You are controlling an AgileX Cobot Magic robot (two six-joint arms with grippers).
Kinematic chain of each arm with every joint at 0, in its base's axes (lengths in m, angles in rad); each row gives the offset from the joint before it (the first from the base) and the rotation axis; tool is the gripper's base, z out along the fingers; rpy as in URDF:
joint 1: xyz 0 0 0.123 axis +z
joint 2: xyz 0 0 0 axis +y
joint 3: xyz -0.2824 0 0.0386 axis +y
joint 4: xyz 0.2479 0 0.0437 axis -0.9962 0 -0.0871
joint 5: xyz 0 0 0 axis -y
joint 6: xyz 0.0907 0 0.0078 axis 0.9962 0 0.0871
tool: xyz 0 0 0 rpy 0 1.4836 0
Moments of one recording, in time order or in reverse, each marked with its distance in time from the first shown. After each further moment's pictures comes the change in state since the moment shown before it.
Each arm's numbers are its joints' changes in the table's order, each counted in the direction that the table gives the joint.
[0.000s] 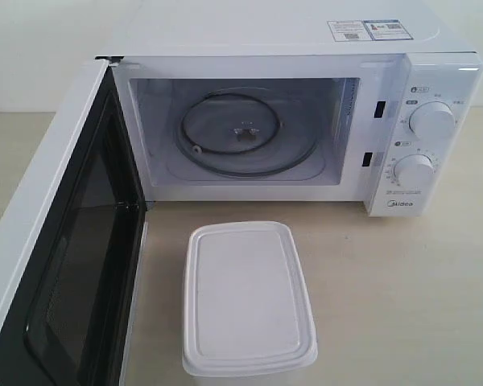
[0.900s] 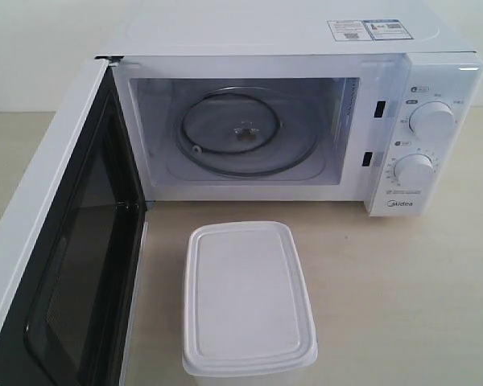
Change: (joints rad) left arm 0.000 0.000 0.000 0.000 0.000 0.000; right arm 0.000 0.000 0.000 0.003 0.519 0.003
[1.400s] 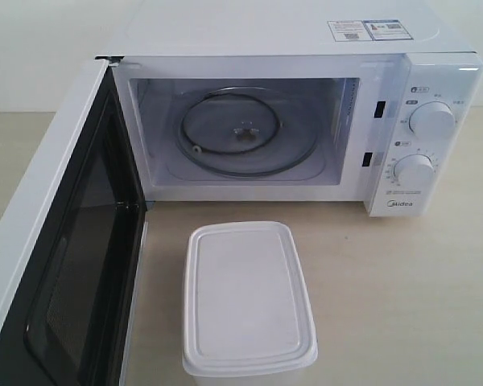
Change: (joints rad) left arm 0.000 0.000 0.000 0.000 0.000 0.000; right arm 0.000 0.212 -0.449 -0.004 -0.201 0.143
